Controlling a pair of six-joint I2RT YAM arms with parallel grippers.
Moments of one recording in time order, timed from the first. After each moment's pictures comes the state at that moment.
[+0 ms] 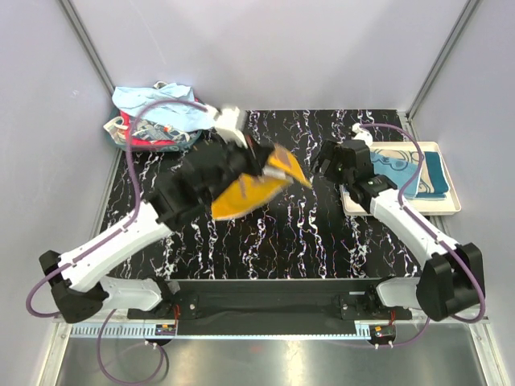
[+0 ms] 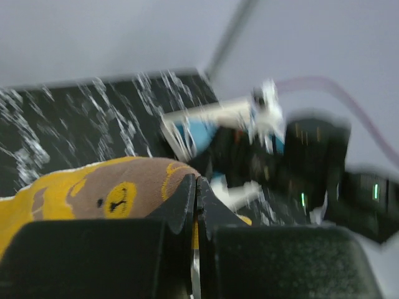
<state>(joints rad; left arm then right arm) -0.89 1.23 1.39 -0.18 -0.29 -0.42 0.36 1.32 0.98 -0.21 0.15 0.59</state>
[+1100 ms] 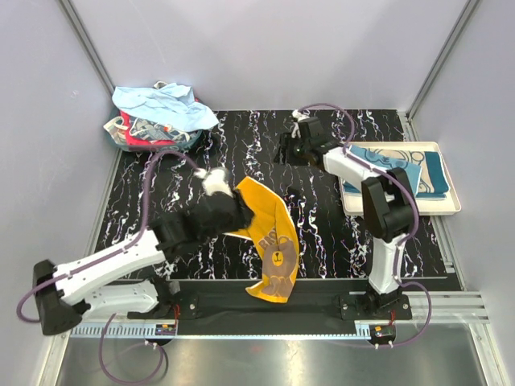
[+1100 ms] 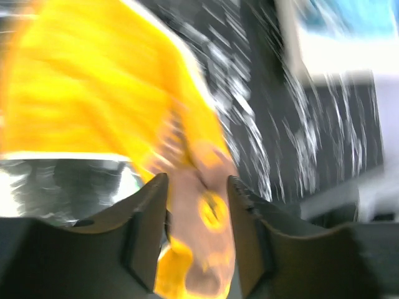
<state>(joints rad) -1.05 1.04 0.92 -0.52 -0.40 -0.89 0.42 1.97 1.45 -0.18 -0.18 0.38</state>
